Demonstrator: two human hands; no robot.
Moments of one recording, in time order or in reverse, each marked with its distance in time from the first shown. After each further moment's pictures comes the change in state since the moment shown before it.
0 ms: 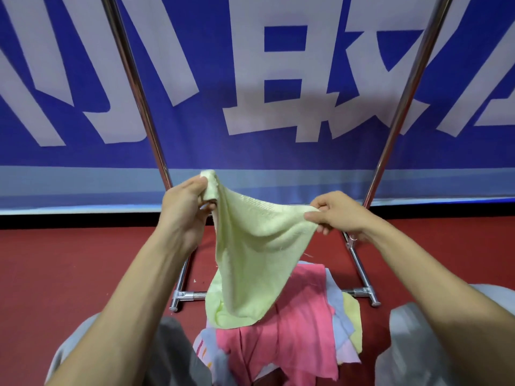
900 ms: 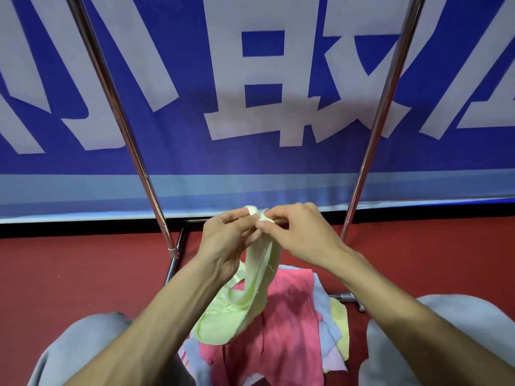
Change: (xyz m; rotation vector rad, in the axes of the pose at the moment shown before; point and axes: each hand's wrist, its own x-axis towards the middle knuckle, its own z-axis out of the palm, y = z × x) left_hand -0.036 -0.057 0.064 -0.030 -0.136 -0.280; right_hand -0.047 -0.037 0.020 -0.167 0.183 -0.358
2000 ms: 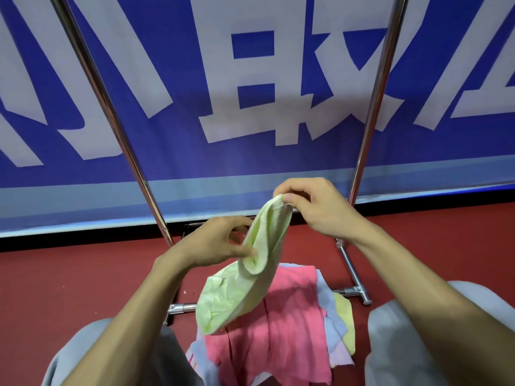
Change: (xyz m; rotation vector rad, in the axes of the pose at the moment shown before) left_hand 0.027 0.023 -0.039 1.422 -0.560 0.467; right_hand 0.012 0.009 -0.036 0.182 0.030 -0.130
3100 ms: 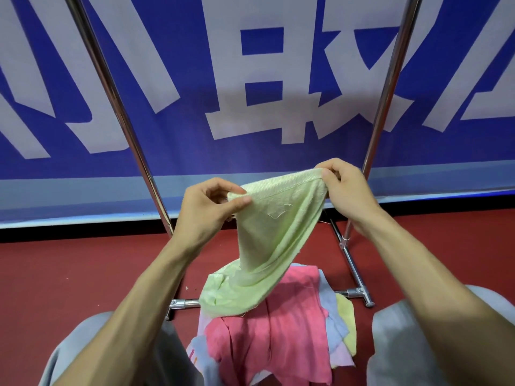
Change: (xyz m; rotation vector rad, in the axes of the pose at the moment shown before) left_hand -0.004 0.016 -0.010 -0.553 0.664 -0.066; right_hand 0.010 0.029 -0.013 0.083 0.349 0.317
